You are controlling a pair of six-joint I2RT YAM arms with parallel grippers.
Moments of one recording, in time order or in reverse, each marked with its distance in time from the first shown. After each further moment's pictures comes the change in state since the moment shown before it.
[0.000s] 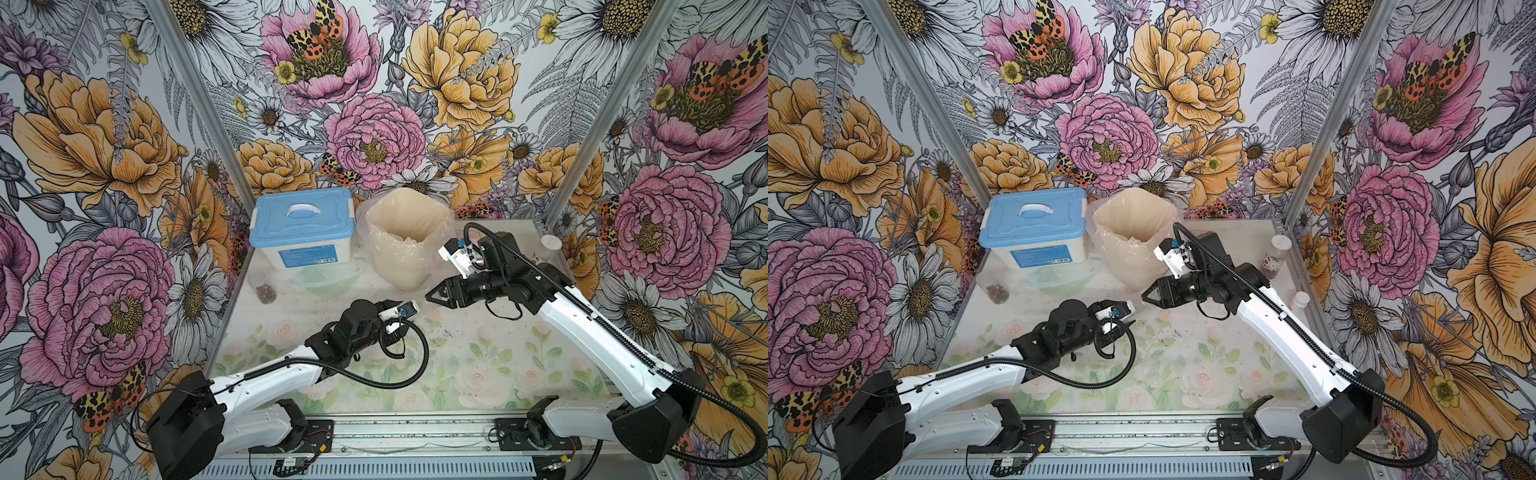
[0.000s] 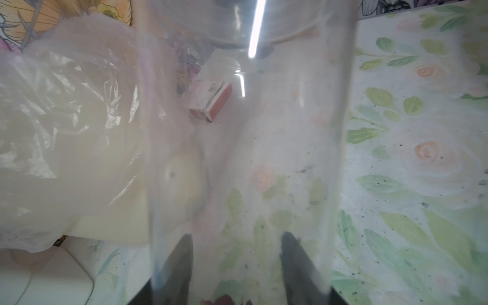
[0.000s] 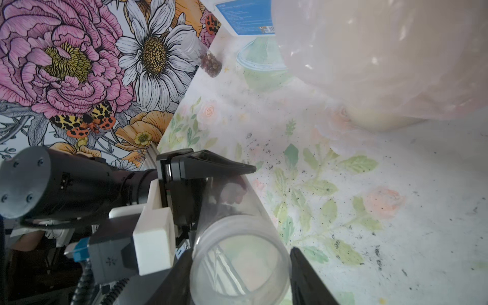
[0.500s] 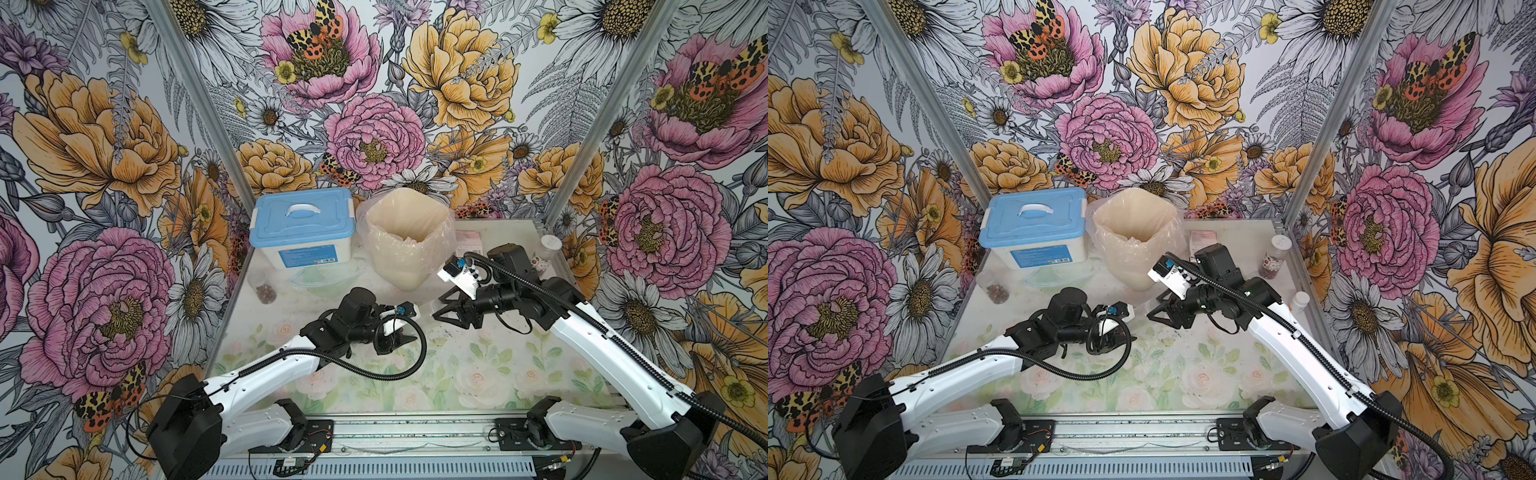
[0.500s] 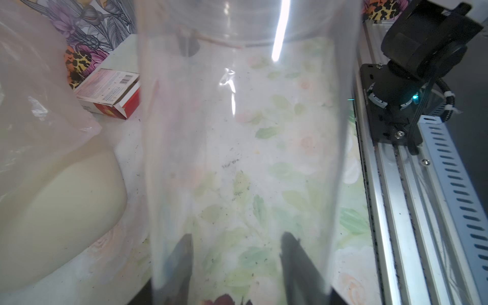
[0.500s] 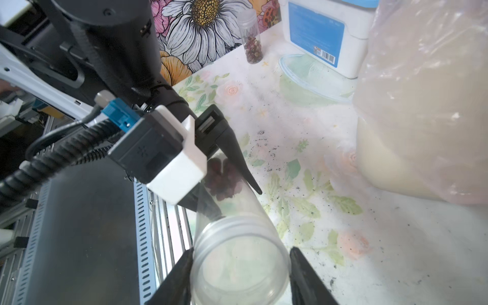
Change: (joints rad) left arm 0.080 0.023 0.106 -0.250 0.379 -0.044; right arm 0.000 -0.101 -0.094 -0.005 -0.061 -0.487
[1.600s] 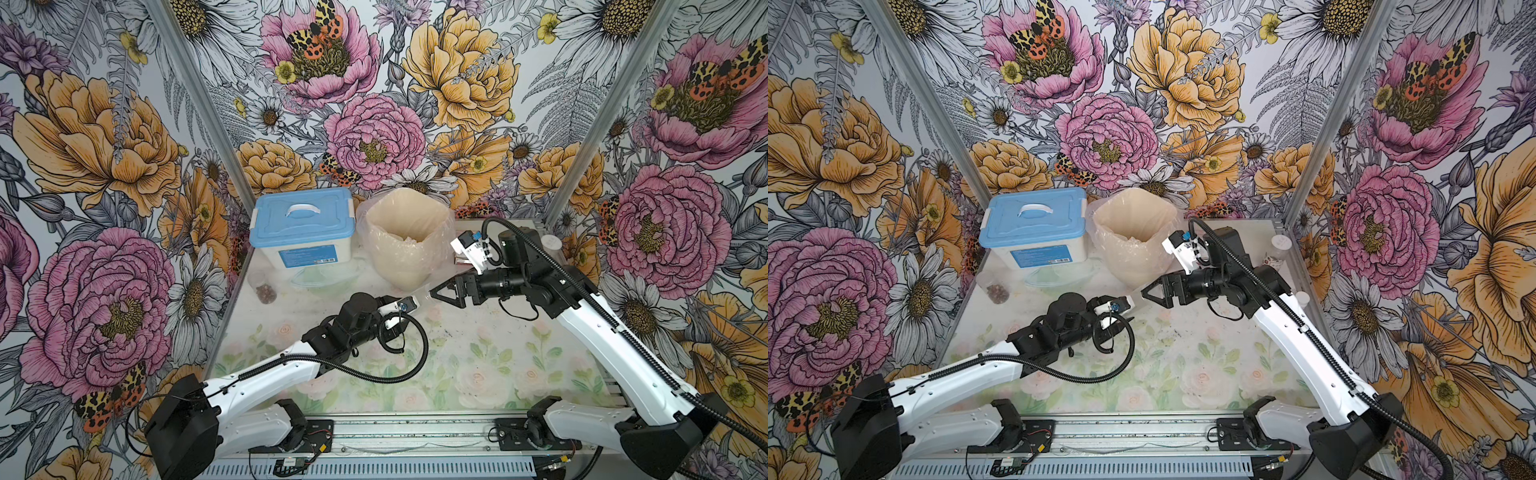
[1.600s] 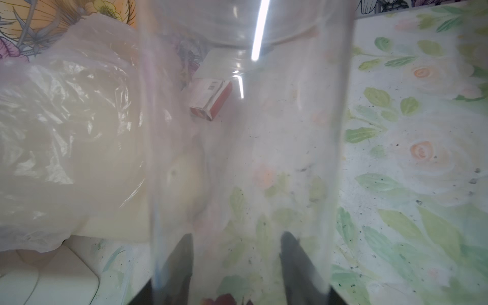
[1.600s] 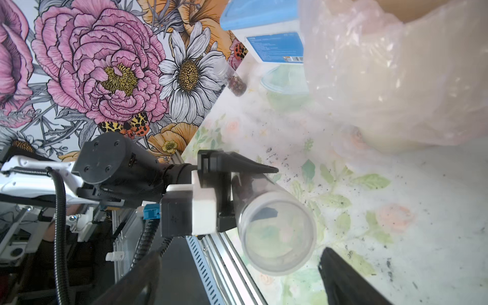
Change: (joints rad) left arm -0.059 -0.035 -0.062 0.185 -0.420 0.065; right arm -0.055 0.047 0.148 -0.018 -0.025 0.564
